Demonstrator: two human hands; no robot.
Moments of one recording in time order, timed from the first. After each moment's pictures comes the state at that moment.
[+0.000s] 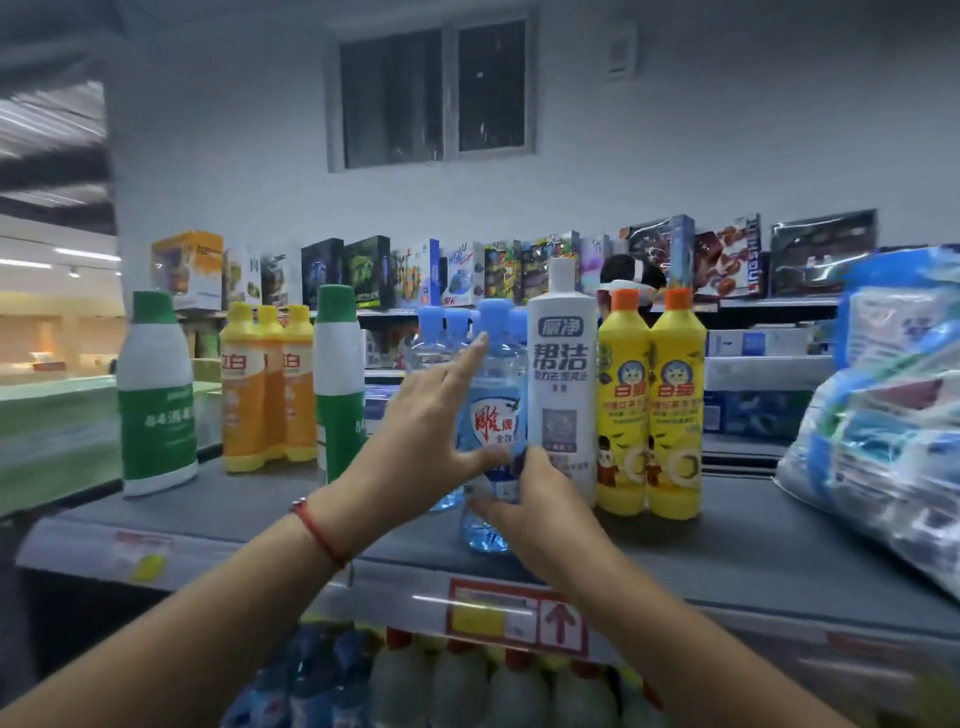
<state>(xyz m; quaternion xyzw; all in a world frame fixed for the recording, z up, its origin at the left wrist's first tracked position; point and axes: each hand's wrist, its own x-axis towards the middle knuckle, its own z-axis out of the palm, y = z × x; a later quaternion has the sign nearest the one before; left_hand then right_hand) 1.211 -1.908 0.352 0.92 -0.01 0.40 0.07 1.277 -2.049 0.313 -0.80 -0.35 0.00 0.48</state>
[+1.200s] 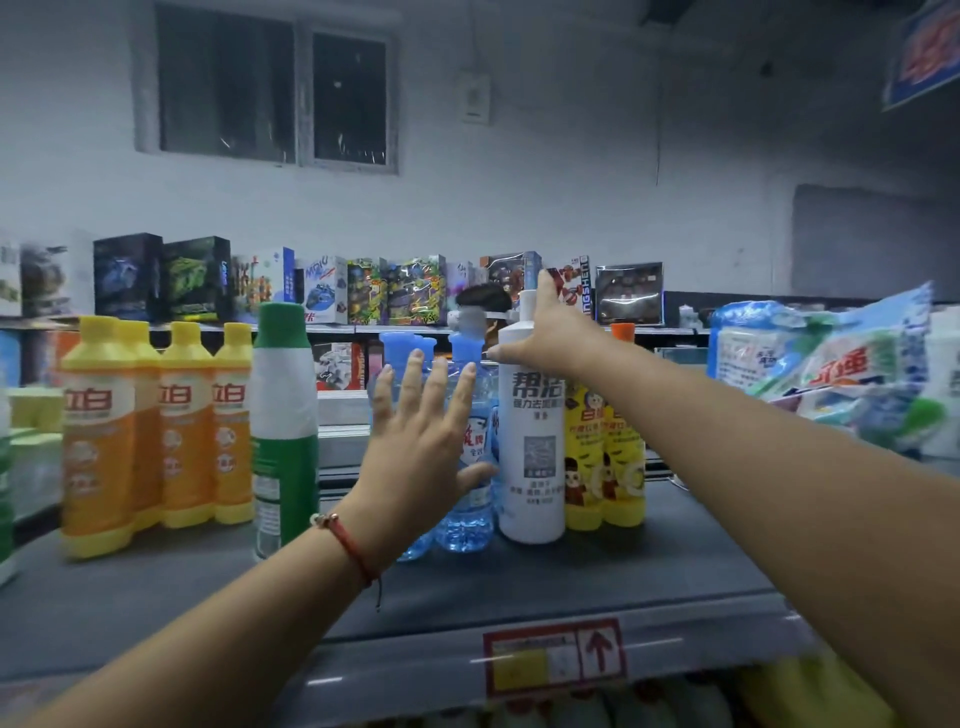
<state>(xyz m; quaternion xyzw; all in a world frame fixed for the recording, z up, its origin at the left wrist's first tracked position) 1.265 -1.864 0.356 0.90 -0.02 0.43 -0.10 1.325 -2.024 0.474 -0.92 -0.21 -0.24 0.24</state>
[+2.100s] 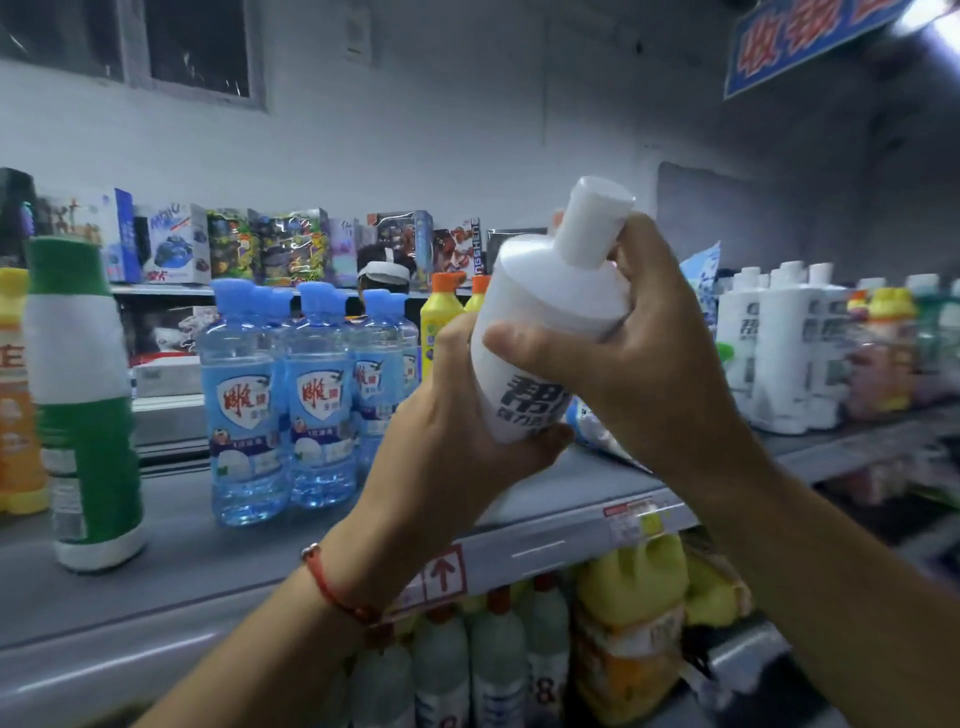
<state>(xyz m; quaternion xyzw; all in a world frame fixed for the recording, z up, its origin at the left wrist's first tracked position) 1.201 -2.013 0.345 0.75 -0.30 0.44 0.40 1.162 -2.157 0.402 -0.66 -0.36 -0.40 0.52</state>
